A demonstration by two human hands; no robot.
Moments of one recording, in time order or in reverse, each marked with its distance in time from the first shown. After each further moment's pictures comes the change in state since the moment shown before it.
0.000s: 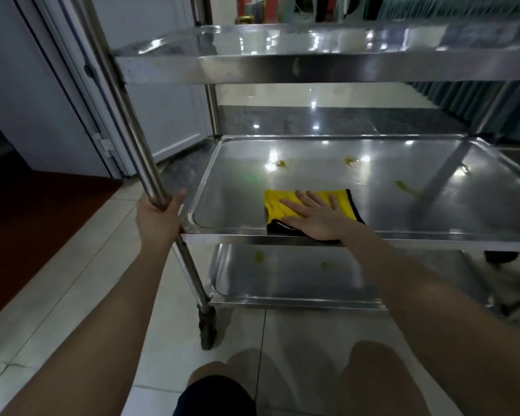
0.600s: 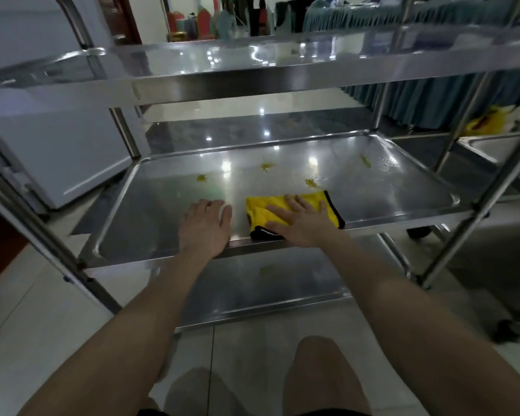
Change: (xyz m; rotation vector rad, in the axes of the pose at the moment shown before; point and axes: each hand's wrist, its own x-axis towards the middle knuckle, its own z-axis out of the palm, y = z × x) left_hand -0.127 0.077 0.197 0.823 -0.401 0.667; right_hand -0.077 0.136 -0.004 0.025 0.142 0.189
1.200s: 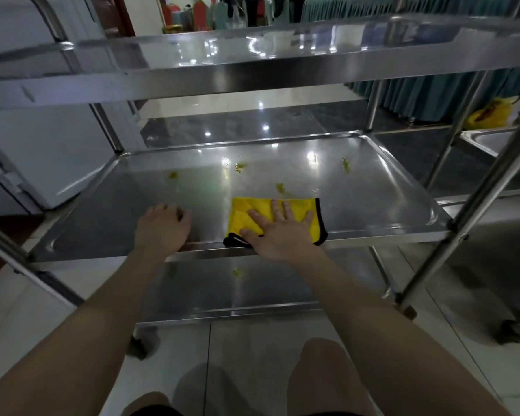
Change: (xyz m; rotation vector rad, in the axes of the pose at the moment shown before) left_hand 0.031 -0.064 0.001 0.040 -0.109 -0.133; right_hand -0.016 -0.052 0.007 0.000 -0.008 0.087
